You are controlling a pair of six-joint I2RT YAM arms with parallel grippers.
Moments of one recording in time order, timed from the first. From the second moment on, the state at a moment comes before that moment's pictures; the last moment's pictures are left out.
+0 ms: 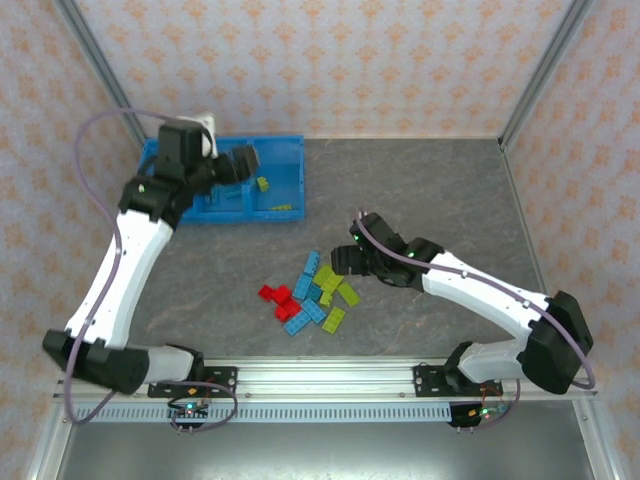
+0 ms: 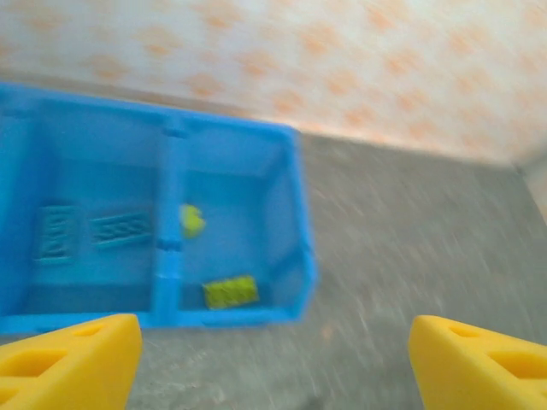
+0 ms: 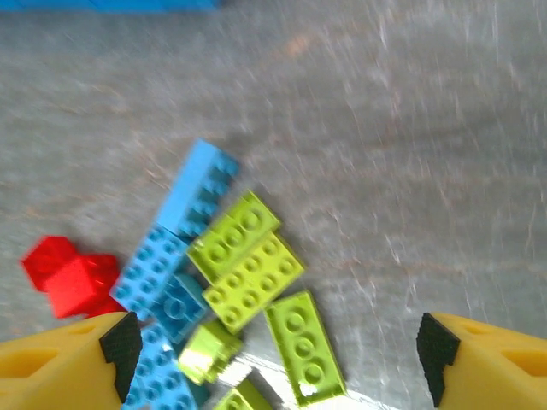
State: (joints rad) left arm -0.23 1.28 1.50 -0.79 0.06 -0.33; right arm 0.81 1.30 0.95 -0.61 0.11 0.61
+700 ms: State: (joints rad) left arm -0.41 1.06 1.11 -0.88 0.29 0.34; right arm 0.89 1.63 0.89 -0.58 0.06 0.59
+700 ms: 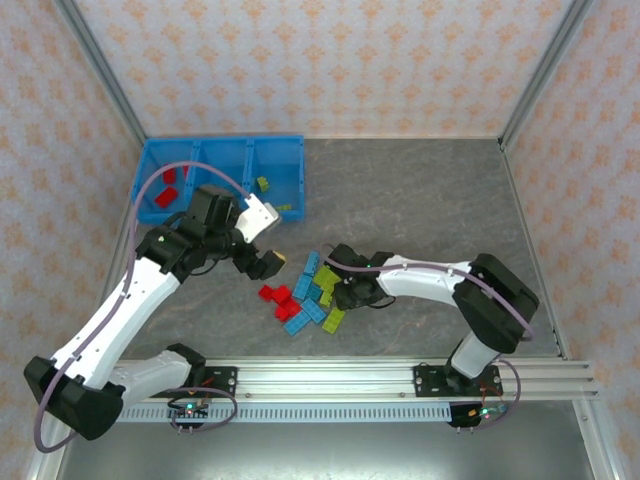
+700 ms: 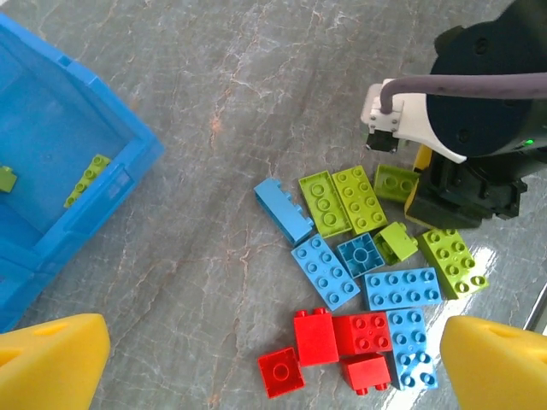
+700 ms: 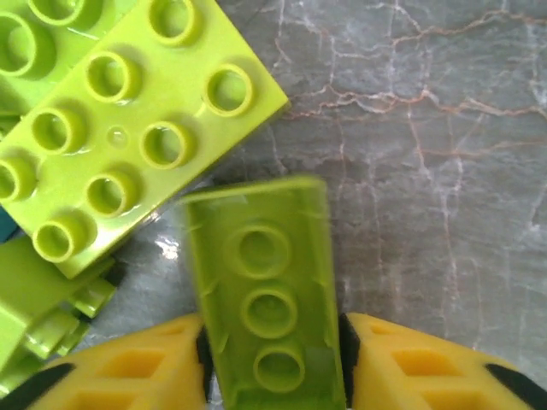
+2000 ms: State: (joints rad) left arm -0.42 0.98 1.02 -0.72 0.23 0.28; right arm 0.75 1.50 1.00 -0.62 0.37 0.71
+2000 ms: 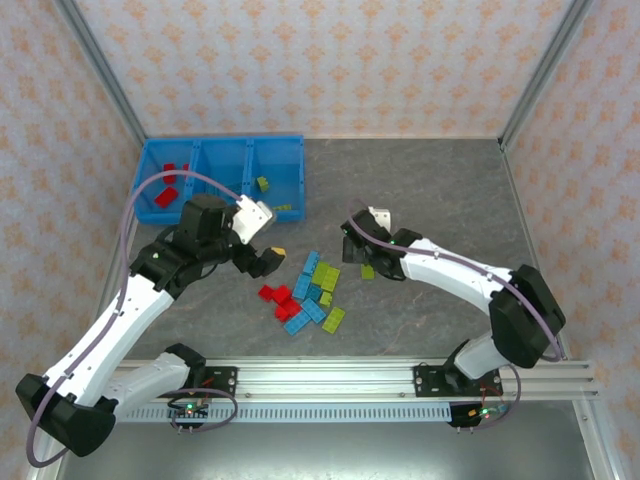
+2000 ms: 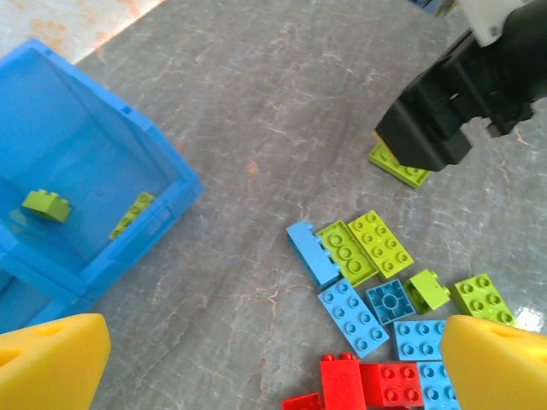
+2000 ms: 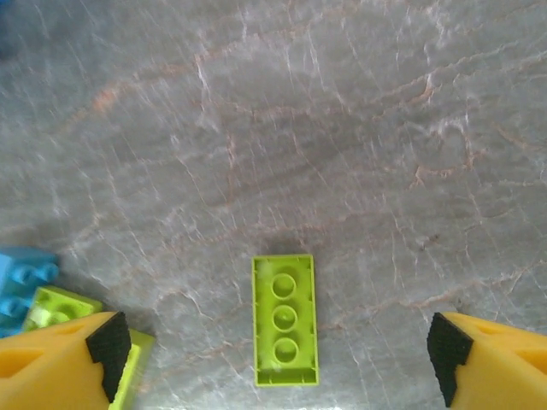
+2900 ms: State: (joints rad) left arm -0.42 1.01 1.02 -0.73 0.20 0.29; right arm 0.70 1.71 0.97 -0.55 0.22 0.78
